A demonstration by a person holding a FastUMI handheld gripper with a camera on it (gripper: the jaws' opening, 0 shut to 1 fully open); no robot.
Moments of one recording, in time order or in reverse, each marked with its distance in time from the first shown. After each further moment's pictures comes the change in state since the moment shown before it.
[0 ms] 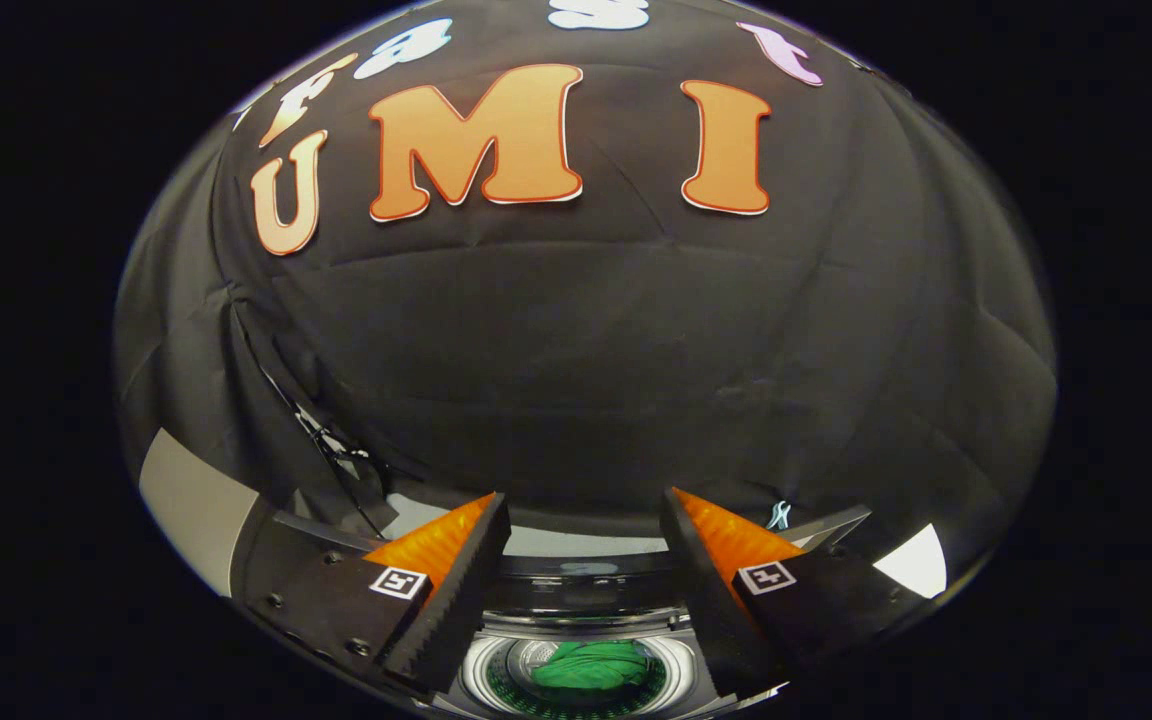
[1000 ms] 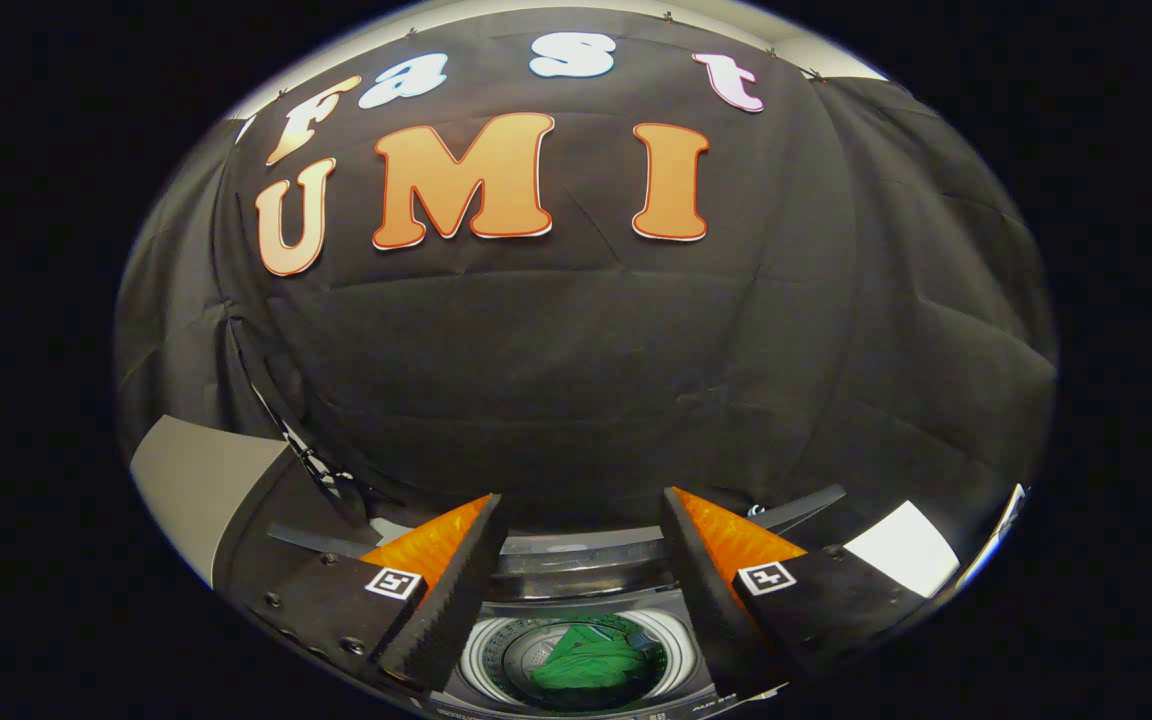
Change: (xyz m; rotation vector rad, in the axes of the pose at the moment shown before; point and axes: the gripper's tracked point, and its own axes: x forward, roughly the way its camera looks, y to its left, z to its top) arm -0.091 -0.006 -0.057 0.016 -0.150 -0.083
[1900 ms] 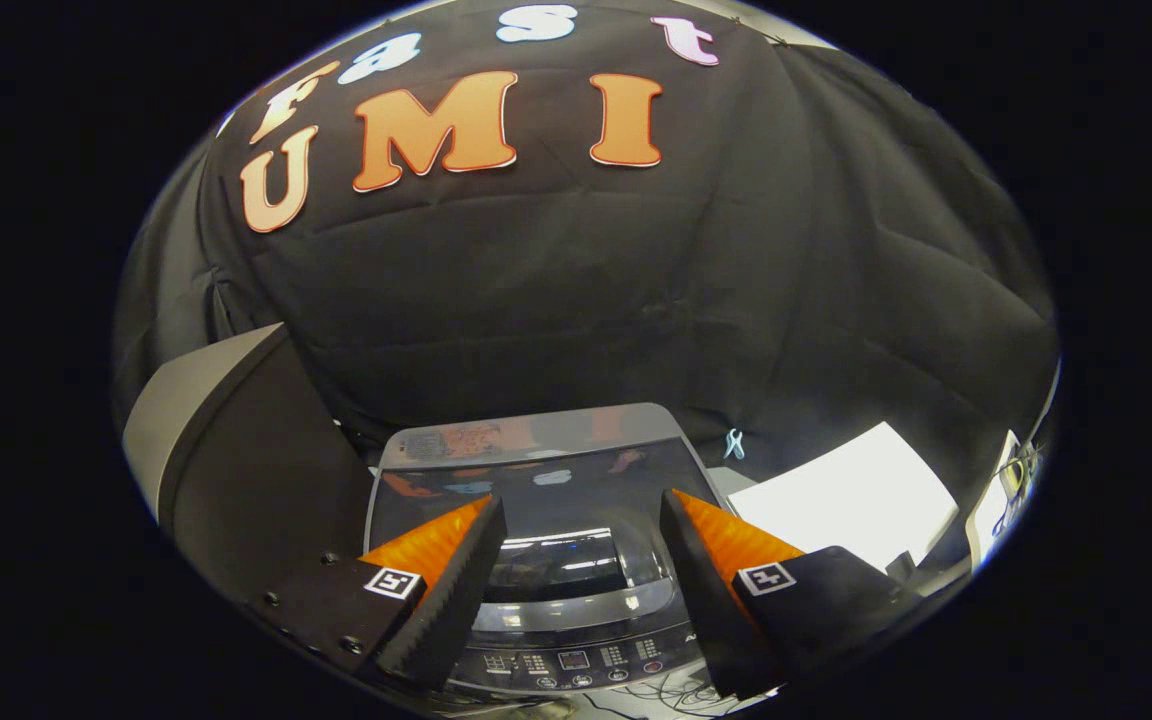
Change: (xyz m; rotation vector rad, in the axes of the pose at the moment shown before) arm -0.059 -0.035 -0.109 0.060 0.183 -0.063
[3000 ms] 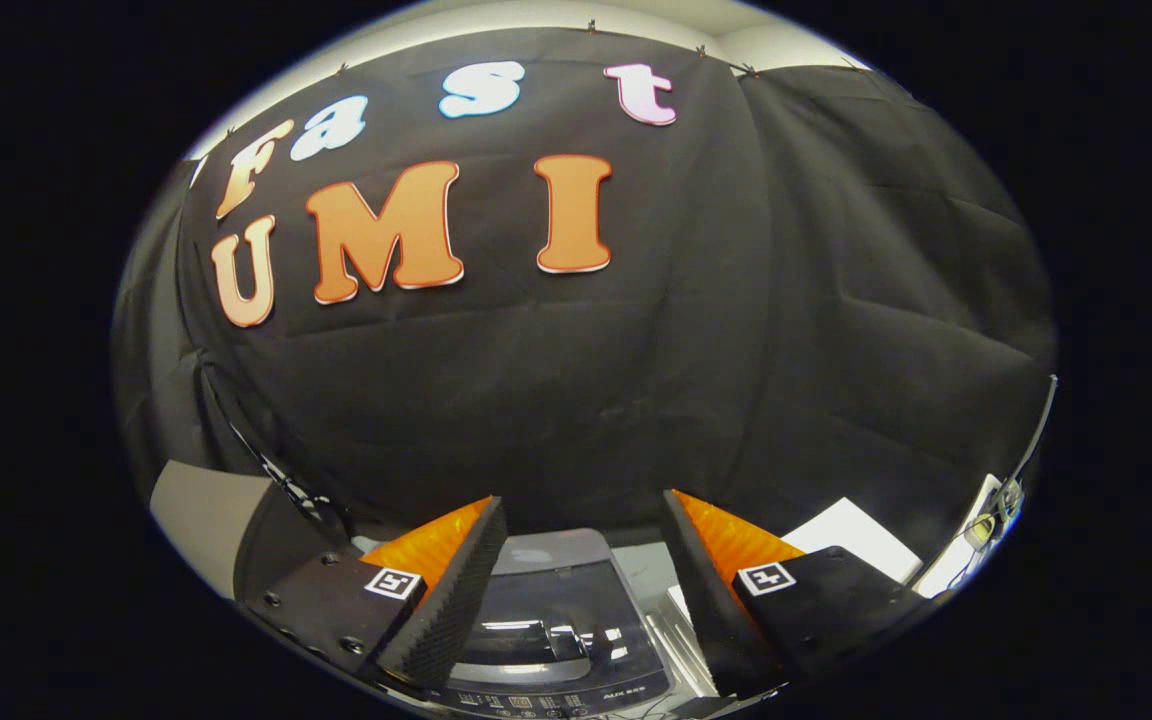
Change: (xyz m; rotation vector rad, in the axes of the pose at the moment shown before) arm -0.056 -0.080 0.189 0.029 -0.217 -0.030
